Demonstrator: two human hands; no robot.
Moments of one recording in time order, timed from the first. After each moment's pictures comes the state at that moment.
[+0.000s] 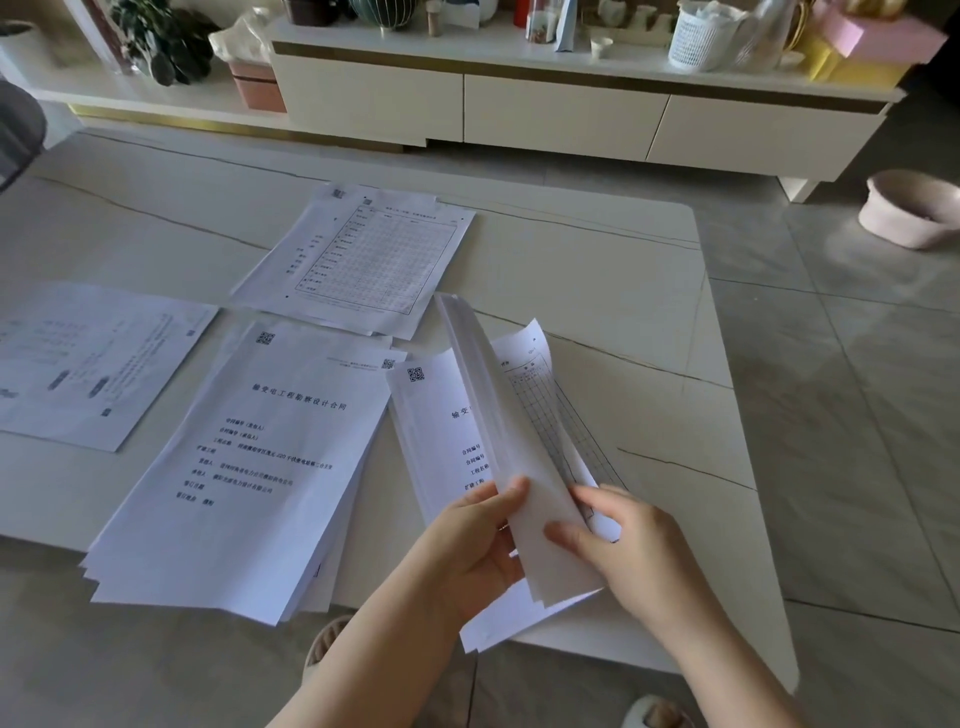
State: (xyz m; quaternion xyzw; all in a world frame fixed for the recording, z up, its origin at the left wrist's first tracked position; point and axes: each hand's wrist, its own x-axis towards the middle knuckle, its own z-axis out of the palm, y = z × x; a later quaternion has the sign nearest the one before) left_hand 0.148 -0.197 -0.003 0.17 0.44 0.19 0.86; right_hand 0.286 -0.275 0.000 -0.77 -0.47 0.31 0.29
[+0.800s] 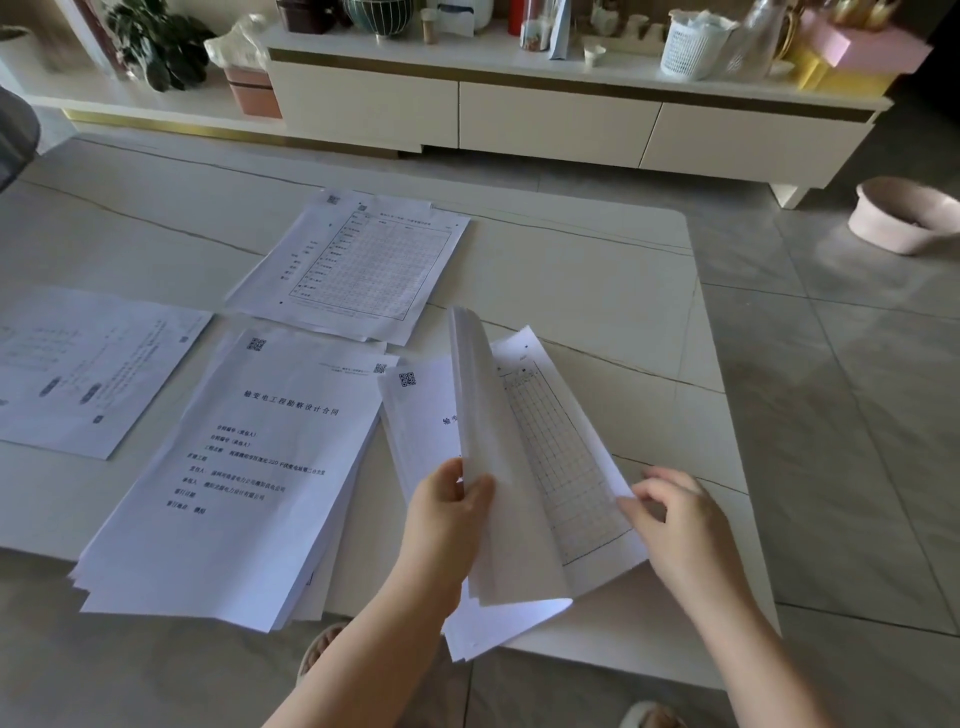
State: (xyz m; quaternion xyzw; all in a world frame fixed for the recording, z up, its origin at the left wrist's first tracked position) left_hand 0.146 -0.193 0.004 0.43 0.58 0.27 0.64; right_hand 0.331 -0.275 -0.024 -0.85 -0.39 0.21 0.27
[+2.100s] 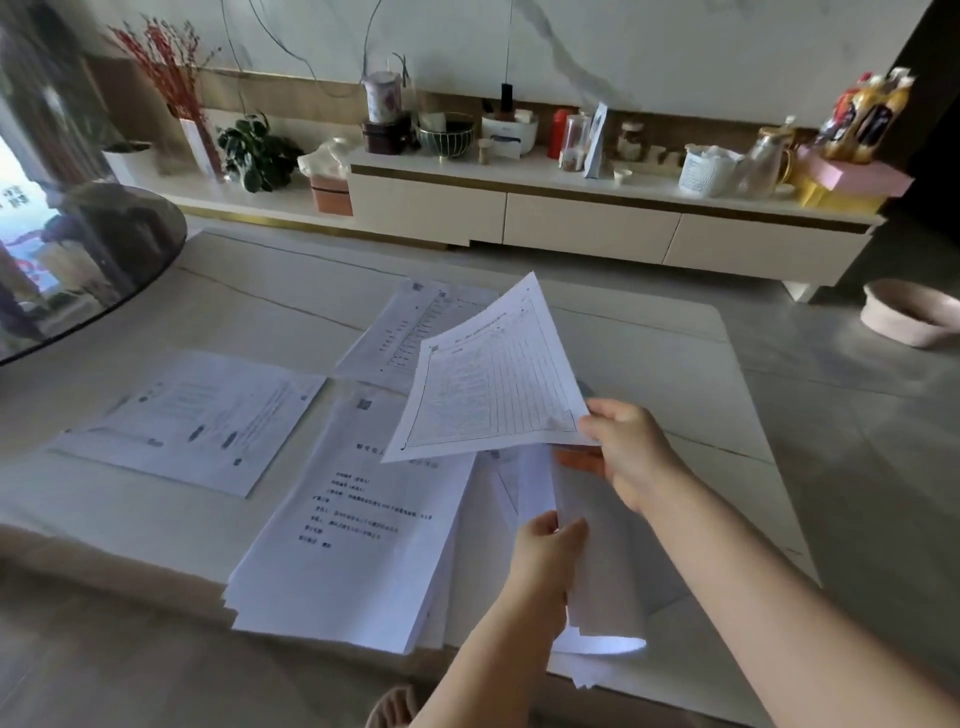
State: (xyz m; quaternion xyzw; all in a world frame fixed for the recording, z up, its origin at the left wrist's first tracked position) left_hand 0.121 -0.188 0.006 0.35 0.50 0.26 0.75; right_hand 0.221 -0.152 0.077 -0.66 -0.27 0.45 0.53
